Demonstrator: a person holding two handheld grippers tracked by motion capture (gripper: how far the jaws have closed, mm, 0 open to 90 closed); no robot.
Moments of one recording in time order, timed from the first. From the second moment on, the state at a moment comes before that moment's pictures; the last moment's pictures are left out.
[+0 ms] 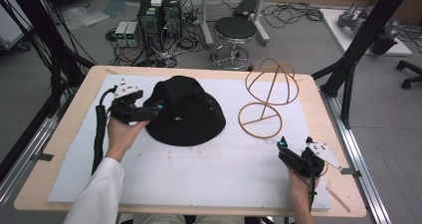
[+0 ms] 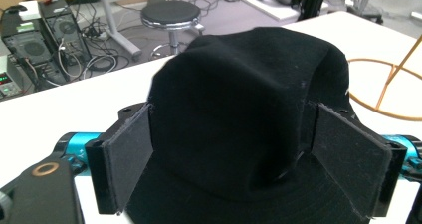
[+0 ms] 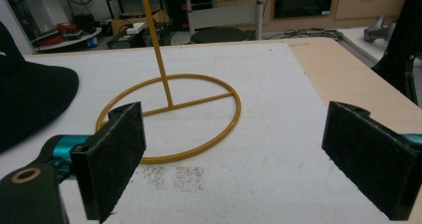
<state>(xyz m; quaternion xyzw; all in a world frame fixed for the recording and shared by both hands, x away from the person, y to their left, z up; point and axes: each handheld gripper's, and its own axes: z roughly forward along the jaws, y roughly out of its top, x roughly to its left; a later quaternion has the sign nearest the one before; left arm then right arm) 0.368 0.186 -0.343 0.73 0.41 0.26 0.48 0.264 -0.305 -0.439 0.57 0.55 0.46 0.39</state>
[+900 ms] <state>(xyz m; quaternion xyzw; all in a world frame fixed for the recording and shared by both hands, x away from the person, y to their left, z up) 0.396 0.124 -0.388 0.73 0.43 0.25 0.47 0.266 -0.306 -0.439 0.57 0.55 0.47 0.38</state>
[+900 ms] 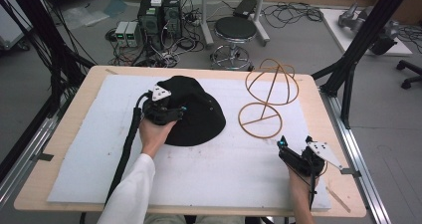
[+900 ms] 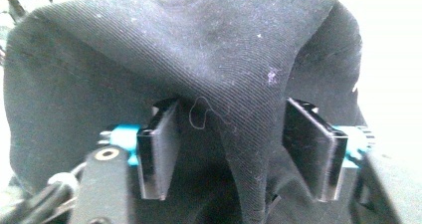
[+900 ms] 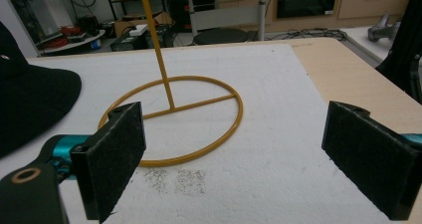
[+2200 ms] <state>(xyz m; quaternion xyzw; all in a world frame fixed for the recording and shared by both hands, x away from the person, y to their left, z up) 0.384 0.132 -0.391 0.71 0.41 0.23 0.52 0.266 -0.310 -0.439 0.58 0.54 0.47 0.38</state>
